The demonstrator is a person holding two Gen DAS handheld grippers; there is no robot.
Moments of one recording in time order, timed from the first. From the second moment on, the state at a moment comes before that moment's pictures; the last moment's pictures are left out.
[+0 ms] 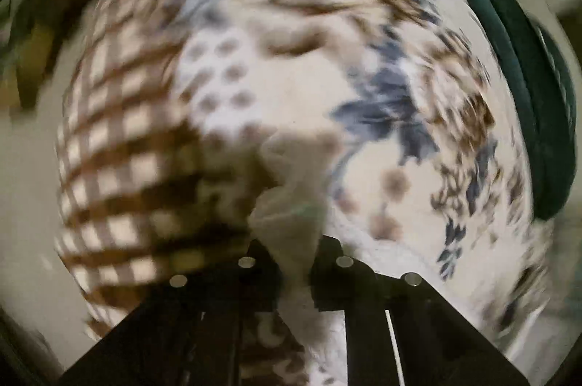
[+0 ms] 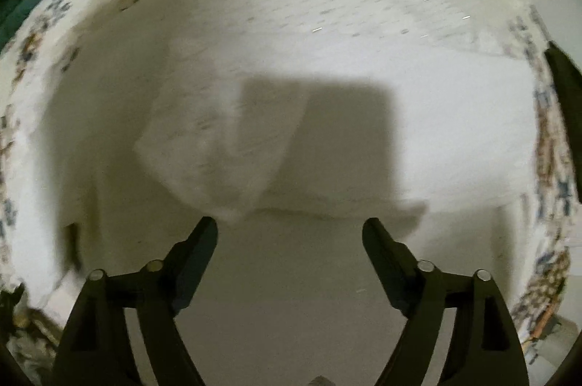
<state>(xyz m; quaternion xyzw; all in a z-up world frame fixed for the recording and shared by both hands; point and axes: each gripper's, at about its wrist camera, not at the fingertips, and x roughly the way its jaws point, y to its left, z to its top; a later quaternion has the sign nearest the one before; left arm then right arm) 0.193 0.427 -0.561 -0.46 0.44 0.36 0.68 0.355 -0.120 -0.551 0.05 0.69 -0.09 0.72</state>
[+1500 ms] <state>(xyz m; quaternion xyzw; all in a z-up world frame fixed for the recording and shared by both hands) 0.350 -0.026 -0.420 -0.10 0.48 0.14 0.86 0.347 -0.397 -0.538 0.36 0.64 0.06 0.68</state>
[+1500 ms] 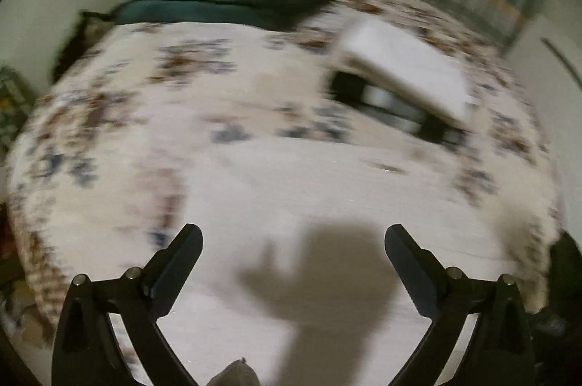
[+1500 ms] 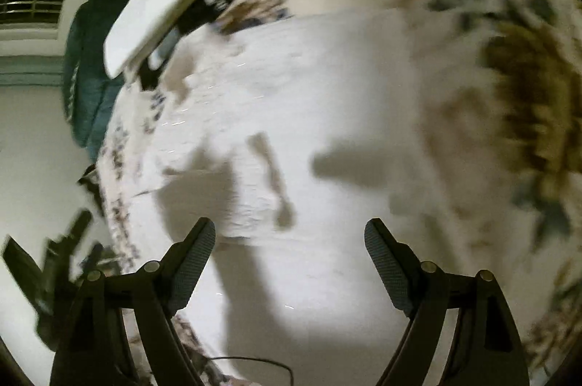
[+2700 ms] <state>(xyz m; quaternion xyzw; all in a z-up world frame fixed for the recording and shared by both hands) 0.411 -0.005 -0.493 -0.01 0.55 0.12 0.82 0.382 -0.454 -0.510 0.29 0.61 -0.07 0.74</state>
